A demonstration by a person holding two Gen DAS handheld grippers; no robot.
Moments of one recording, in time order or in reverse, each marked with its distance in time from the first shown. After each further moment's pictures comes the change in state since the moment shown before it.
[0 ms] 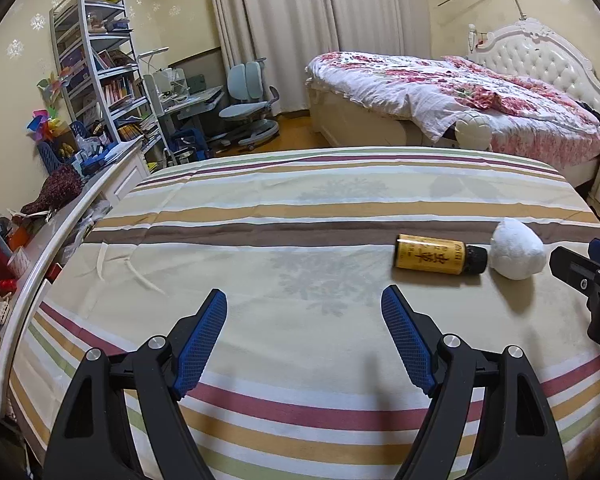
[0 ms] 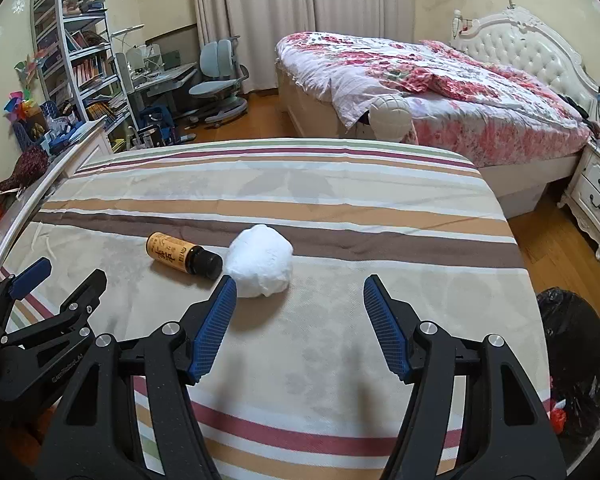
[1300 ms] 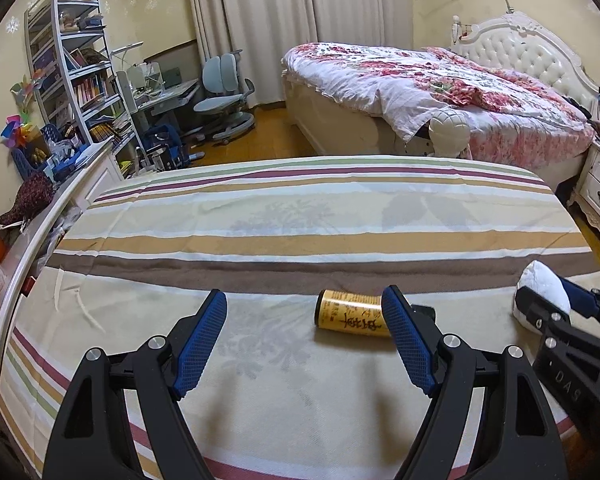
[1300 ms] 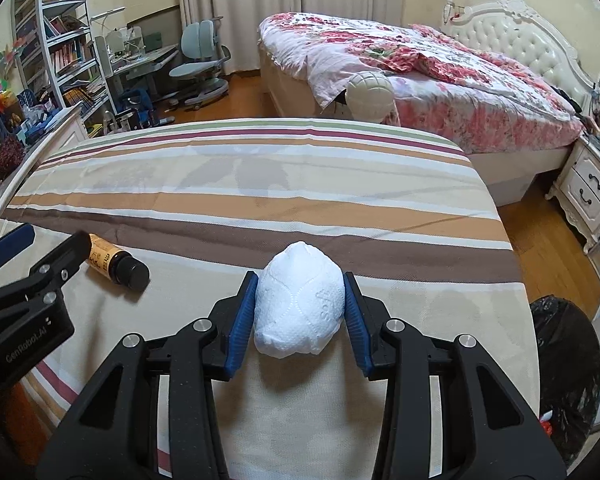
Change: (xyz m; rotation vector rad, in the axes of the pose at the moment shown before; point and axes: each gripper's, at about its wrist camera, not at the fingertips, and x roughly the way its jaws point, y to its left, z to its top) left arm 0.021 -0.044 0.038 0.015 0.041 -0.082; right arm 0.039 -0.033 0.009 0.000 0.071 -0.066
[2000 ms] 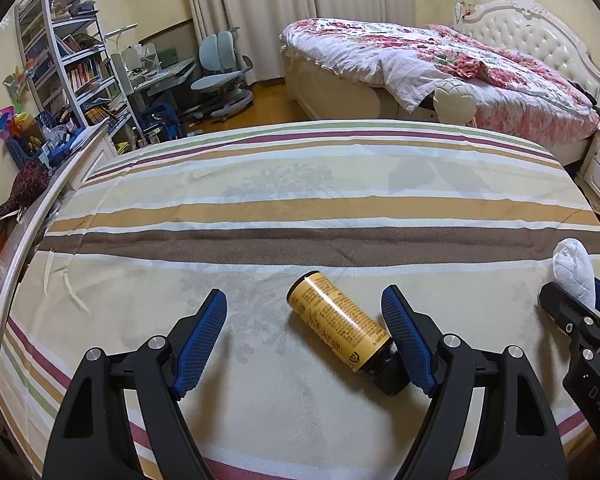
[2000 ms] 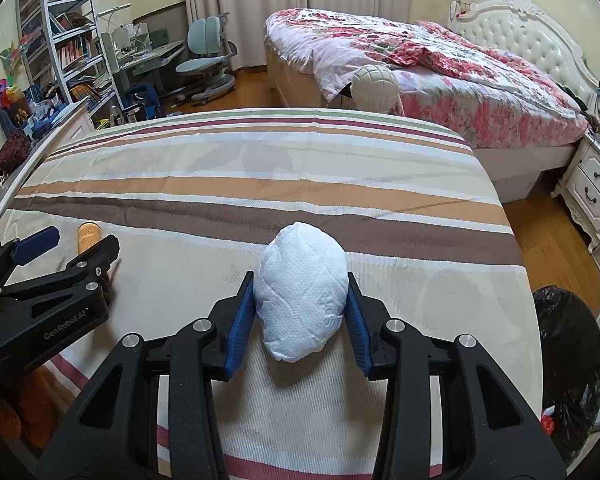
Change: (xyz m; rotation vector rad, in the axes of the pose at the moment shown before) left arm 0.015 0.003 -0.016 0.012 0.095 0.001; right arm -0.006 -0.001 -0.013 -0.008 0.016 0.024
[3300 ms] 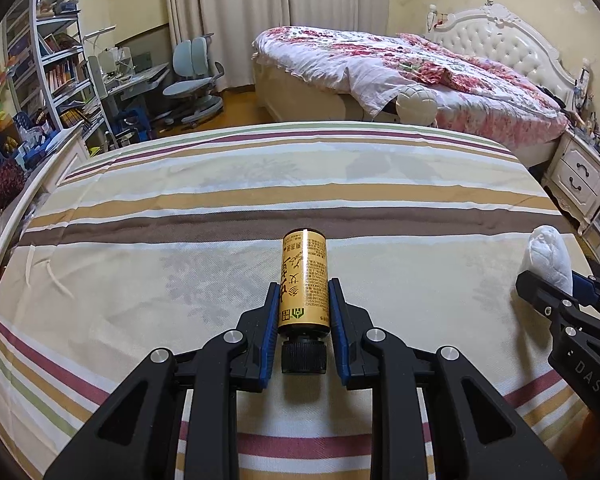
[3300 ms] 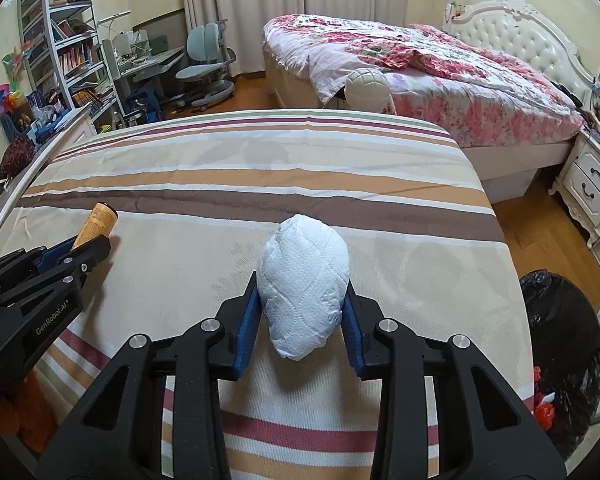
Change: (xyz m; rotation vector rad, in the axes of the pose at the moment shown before) left arm -0.025 -0.010 -0.019 0.020 -0.041 -0.128; right arm -0.024 -0.007 -0.018 0.019 -0.030 0.004
